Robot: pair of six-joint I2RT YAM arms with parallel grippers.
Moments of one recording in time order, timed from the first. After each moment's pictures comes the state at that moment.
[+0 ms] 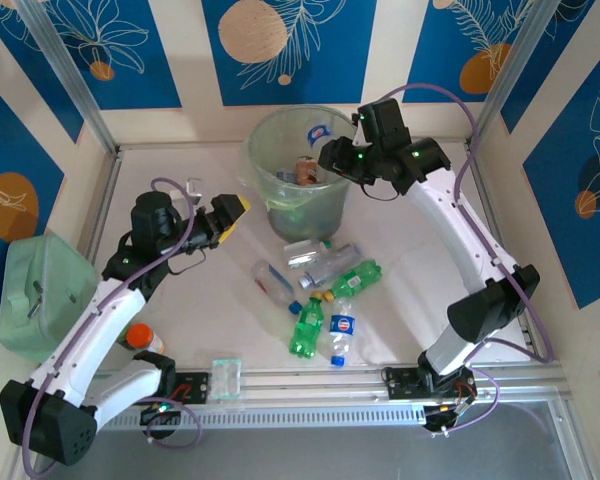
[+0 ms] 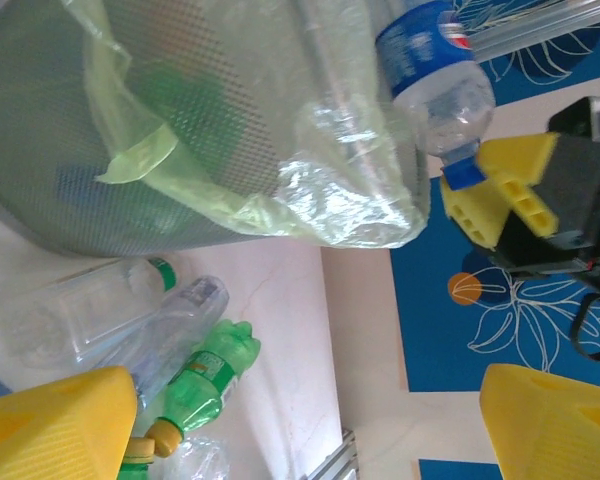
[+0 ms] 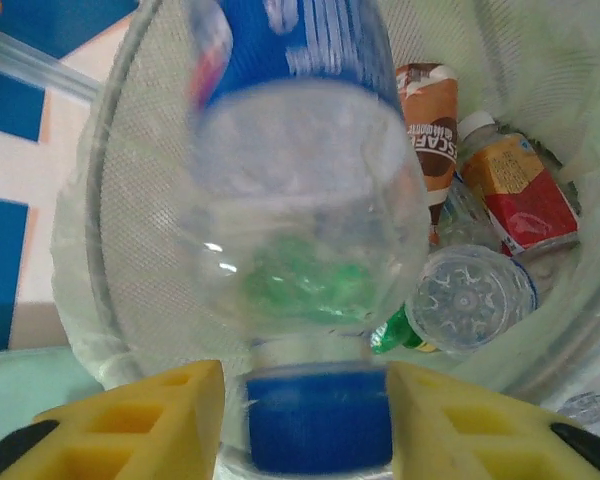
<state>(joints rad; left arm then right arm) -0.32 0.98 0.87 -0.23 0.55 -1.01 0.46 1.63 1.86 -0.95 -0.16 0.69</state>
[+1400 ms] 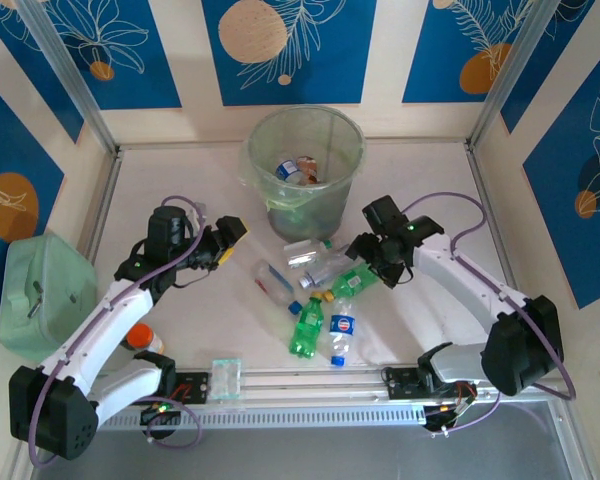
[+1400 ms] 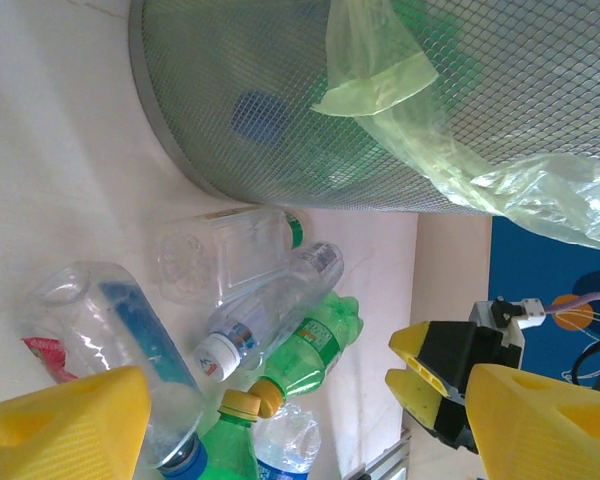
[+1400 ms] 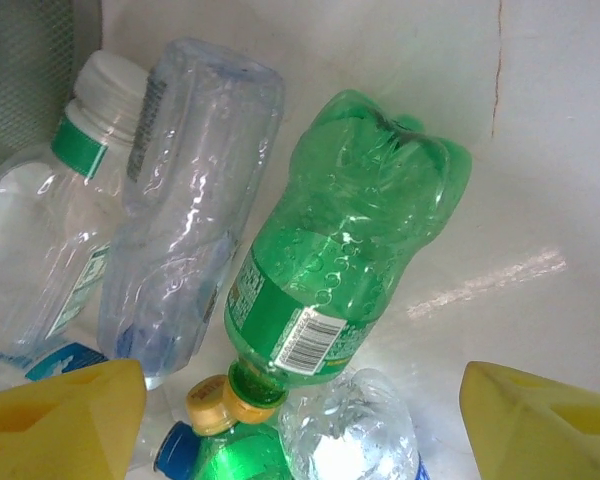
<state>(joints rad) -0.32 1.01 0.75 -0.31 0.48 -1.01 0.48 1.31 1.01 -0.95 -0.05 1.09</state>
